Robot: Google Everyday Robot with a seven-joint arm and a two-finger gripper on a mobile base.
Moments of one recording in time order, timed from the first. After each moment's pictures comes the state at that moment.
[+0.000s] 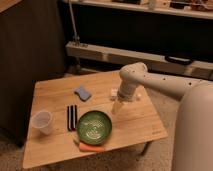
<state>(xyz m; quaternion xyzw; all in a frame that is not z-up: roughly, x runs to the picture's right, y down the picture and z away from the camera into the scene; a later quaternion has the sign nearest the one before) 0.090 0.091 0.833 -0.35 0.05 0.35 0.87</state>
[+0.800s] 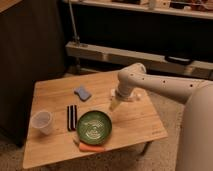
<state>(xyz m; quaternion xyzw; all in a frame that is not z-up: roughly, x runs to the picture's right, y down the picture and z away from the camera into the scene) 0.055 0.053 0.845 -0.25 -0.01 0.35 0.90</state>
